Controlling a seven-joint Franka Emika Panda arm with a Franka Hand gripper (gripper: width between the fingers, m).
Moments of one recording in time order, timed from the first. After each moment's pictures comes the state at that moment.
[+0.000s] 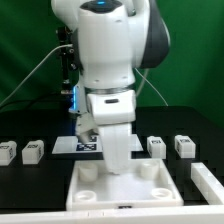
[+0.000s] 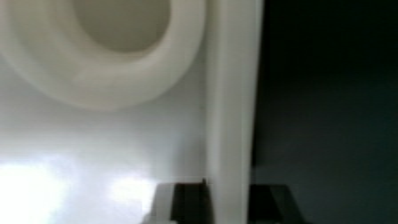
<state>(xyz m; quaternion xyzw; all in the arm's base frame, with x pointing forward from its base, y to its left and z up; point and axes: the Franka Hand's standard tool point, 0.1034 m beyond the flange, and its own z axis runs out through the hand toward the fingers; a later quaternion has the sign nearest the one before) 0.488 0.024 0.008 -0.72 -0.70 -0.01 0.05</state>
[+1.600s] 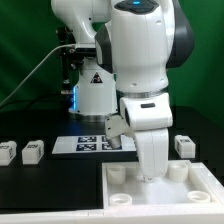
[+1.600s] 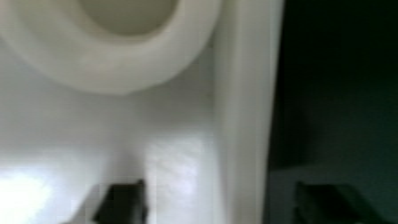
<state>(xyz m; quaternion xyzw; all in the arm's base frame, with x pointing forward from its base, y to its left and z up) 0.499 0.068 0.007 -0.71 -0.70 0.00 0.06</state>
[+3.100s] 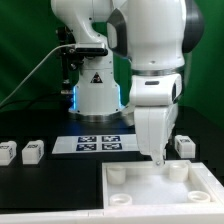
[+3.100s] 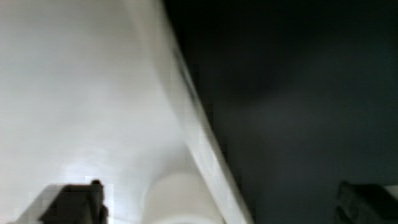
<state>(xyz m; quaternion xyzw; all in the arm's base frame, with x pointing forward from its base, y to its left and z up) 0.496 0.115 0.040 -0.88 -0.47 -0.01 0.04</state>
